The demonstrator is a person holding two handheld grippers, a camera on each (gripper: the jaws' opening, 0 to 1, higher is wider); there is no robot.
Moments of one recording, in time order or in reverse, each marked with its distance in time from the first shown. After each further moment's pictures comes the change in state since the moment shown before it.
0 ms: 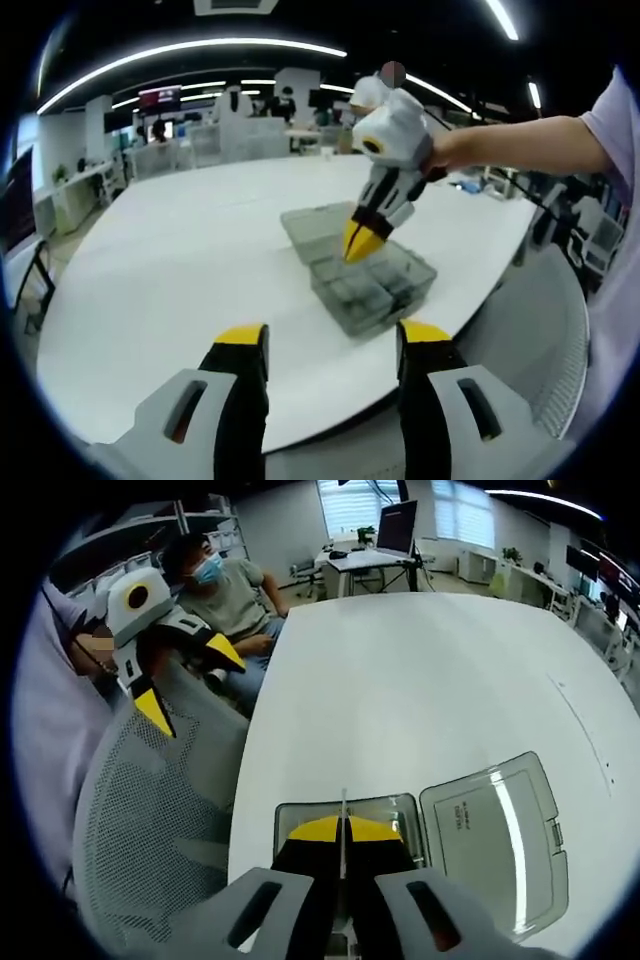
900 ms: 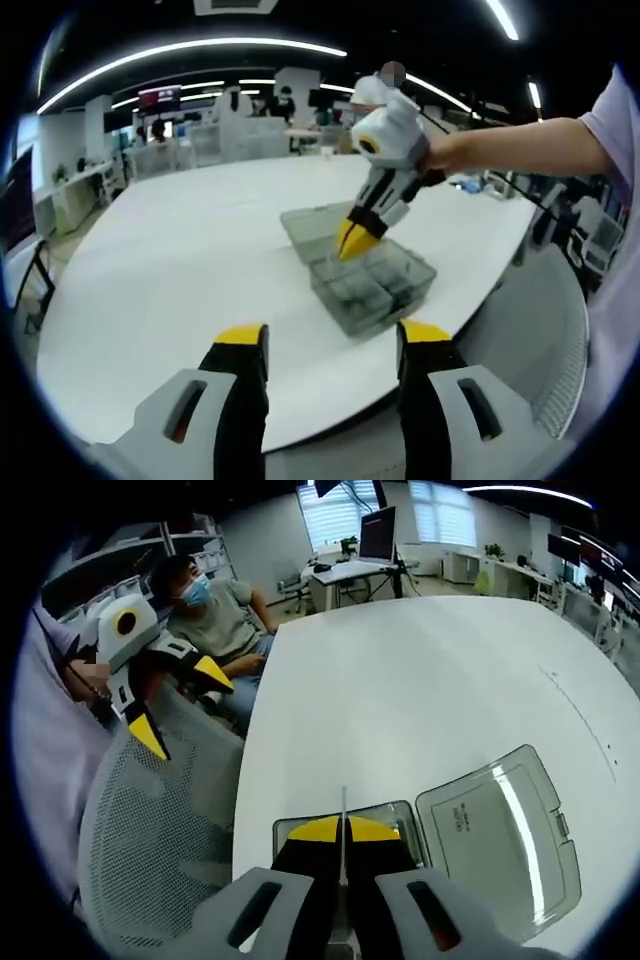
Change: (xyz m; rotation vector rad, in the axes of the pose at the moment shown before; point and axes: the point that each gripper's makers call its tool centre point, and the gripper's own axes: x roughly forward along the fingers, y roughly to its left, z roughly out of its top) left arm 0.001 -0.001 -0.001 0.000 0.002 -0.002; right arm -0.006 -0.008 0.005 0.090 -0.071 -0.011
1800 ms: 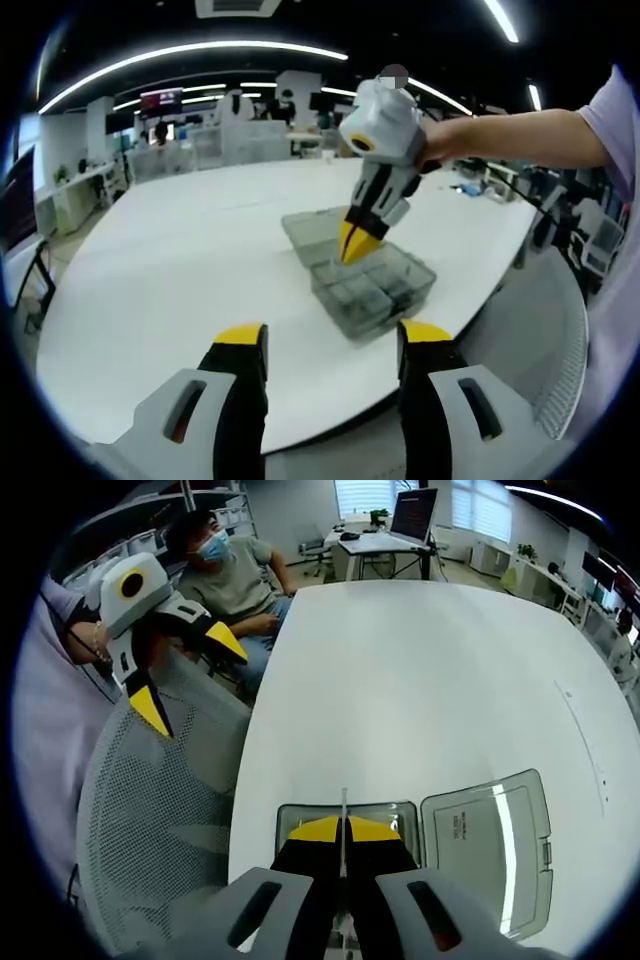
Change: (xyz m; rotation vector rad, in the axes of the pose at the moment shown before) left arm -0.002 -0.001 0.003 -0.003 -0.016 0.005; right arm 0.004 0.008 0.001 -0.125 0.149 0.012
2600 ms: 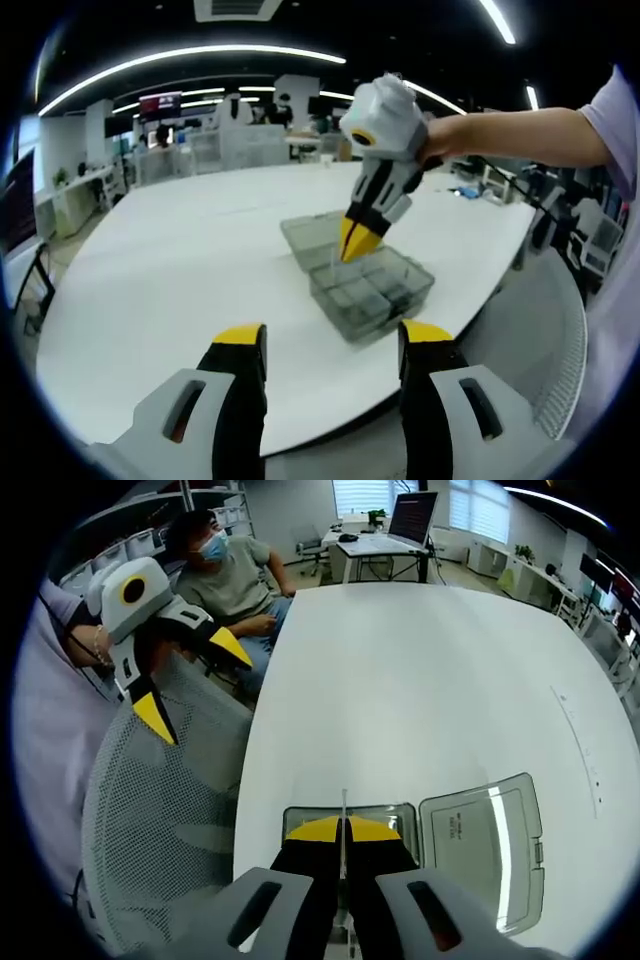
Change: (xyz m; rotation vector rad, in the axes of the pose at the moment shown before) left arm -0.001 0.000 0.001 0.004 -0.018 -0.006; right arm -0.007 0.001 0.004 -0.011 0.016 -0.021
